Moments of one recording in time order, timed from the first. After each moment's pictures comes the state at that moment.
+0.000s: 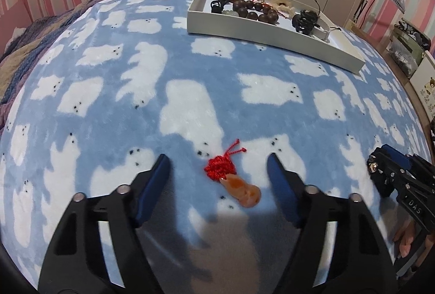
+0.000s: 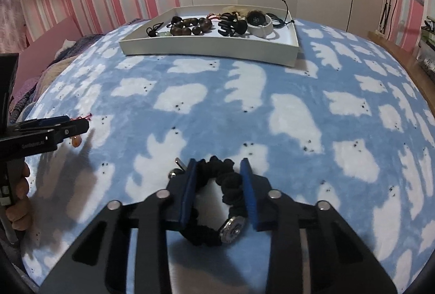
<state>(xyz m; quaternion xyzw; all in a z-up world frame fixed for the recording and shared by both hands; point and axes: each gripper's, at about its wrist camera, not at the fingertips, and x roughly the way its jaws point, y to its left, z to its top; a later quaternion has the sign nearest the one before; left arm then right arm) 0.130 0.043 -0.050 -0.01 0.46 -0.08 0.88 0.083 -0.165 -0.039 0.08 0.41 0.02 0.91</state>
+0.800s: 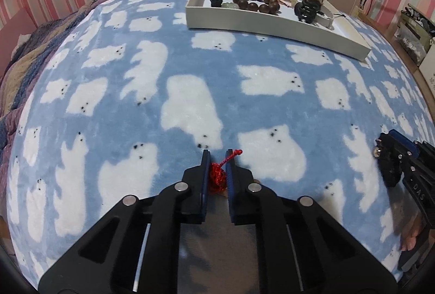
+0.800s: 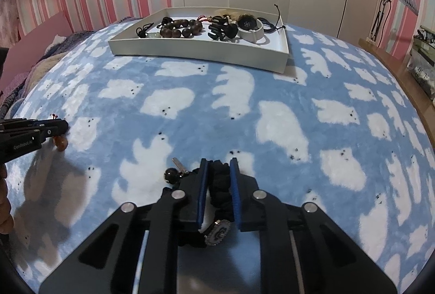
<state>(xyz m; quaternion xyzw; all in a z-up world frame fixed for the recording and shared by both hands) 0.130 0.030 -0.046 0.02 0.49 -0.06 0.87 0.088 -0.164 -0.036 0.06 0.41 -0.02 0.91</state>
